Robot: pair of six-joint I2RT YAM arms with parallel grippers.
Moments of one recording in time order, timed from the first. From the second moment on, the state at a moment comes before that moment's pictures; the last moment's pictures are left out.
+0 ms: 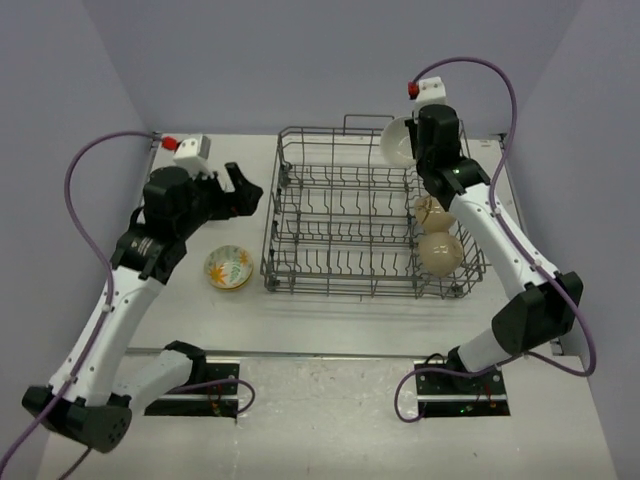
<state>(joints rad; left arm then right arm) -0.29 0.95 1.10 -0.48 0.07 -0.40 0.36 1.55 1.54 -0.30 0.54 -0.18</state>
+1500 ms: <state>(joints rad) -0.11 1.34 1.48 -0.83 -0.34 -0.53 0.47 1.33 1.45 -0.45 0.14 0.28</state>
